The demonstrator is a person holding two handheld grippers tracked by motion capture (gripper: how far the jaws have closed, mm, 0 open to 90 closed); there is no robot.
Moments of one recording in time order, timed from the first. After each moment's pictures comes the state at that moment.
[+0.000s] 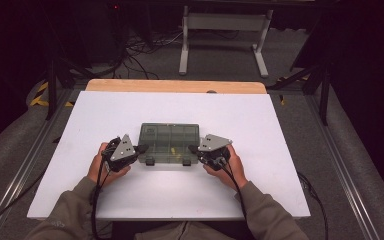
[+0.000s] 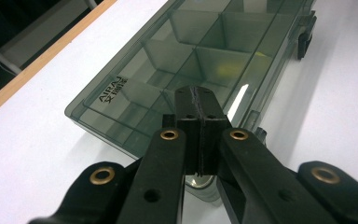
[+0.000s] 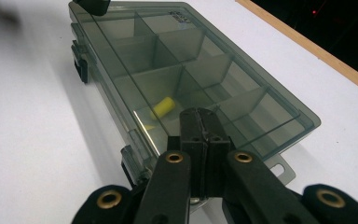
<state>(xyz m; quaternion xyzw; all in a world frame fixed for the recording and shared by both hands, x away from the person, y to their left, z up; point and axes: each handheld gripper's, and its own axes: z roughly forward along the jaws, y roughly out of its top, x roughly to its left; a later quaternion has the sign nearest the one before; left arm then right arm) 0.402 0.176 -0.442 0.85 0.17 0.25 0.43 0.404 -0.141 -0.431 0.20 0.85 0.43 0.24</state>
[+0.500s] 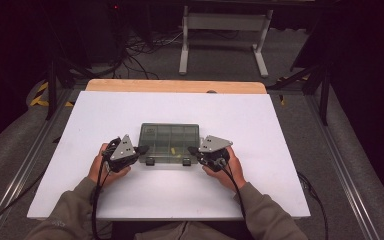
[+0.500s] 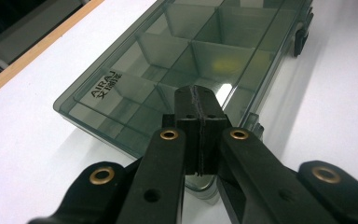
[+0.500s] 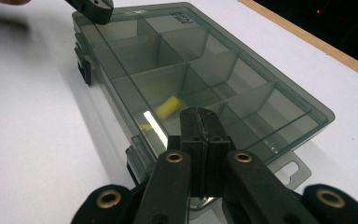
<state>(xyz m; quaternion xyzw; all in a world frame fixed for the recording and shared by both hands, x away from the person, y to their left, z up) 0.405 0.177 -0.447 0.86 0.17 0.24 0.43 0.405 -0.142 -0.440 0.20 0.84 0.44 0.23</state>
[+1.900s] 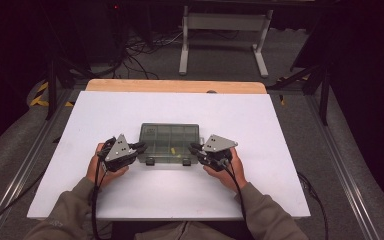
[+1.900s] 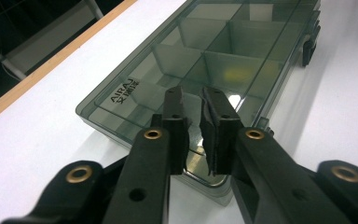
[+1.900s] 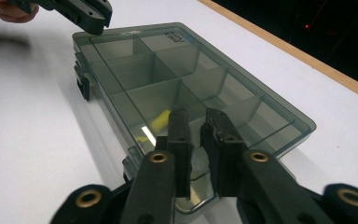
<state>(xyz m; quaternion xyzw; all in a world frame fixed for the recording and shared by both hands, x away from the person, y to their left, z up) 0.402 0.185 -0.446 0.84 0.17 0.26 0.45 0.402 -0.148 -0.435 0.21 0.82 0.47 0.24</state>
